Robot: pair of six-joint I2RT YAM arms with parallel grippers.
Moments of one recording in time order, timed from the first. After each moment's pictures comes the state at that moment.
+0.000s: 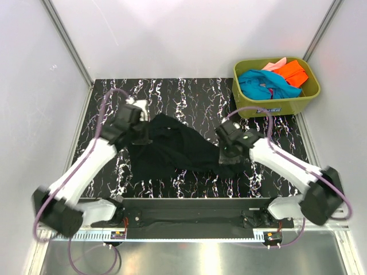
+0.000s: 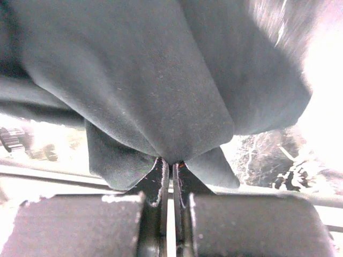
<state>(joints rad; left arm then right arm) -0.44 1.24 1.10 -0.74 0.00 -0.39 0.69 1.37 1.01 -0.86 0.09 0.69</state>
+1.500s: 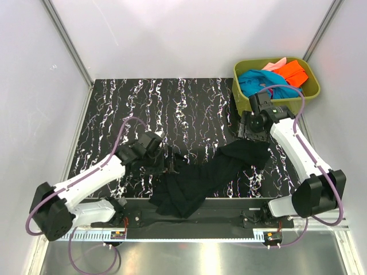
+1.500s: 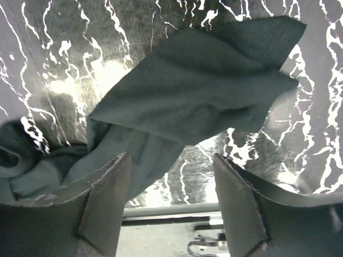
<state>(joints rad) -0.73 1.13 0.82 -0.68 0.15 -0.77 0.26 1.40 1.30 -1.01 0.11 0.44</state>
